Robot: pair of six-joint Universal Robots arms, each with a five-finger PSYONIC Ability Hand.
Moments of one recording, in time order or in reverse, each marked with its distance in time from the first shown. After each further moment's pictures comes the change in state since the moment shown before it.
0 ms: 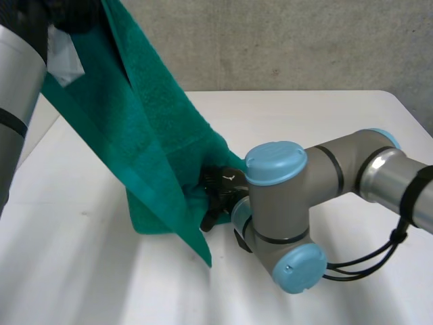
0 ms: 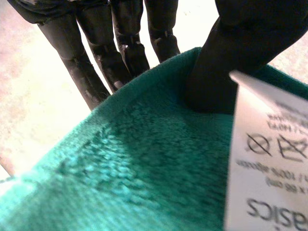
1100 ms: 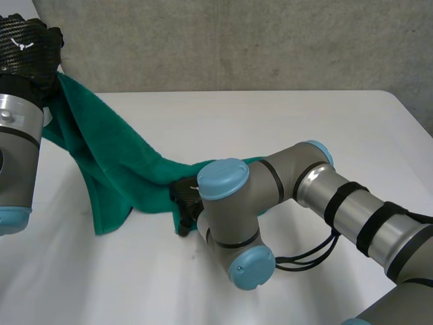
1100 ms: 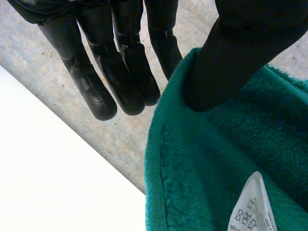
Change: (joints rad) left arm 0.371 -0.185 -0.219 0.232 0.072 -0.075; right arm 0.096 0.322 -0.431 0.114 0.030 -0.084; left_hand 0.000 0.001 0.002 0.000 0.000; right_hand 0.094 0.118 0.131 0.136 0.116
